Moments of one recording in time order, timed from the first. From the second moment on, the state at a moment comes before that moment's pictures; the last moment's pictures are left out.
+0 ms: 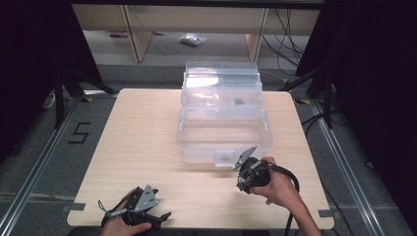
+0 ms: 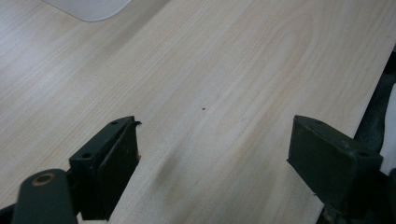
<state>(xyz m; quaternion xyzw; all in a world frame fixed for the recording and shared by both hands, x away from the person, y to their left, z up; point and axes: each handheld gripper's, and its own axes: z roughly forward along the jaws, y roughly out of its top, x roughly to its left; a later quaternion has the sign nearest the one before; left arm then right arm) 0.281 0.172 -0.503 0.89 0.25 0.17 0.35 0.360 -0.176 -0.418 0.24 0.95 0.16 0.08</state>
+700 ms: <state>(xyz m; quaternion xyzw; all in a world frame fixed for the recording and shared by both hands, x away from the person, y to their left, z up) 0.281 0.171 -0.503 0.89 0.25 0.17 0.35 0.375 -0.187 -0.387 0.23 0.96 0.16 0.06</state>
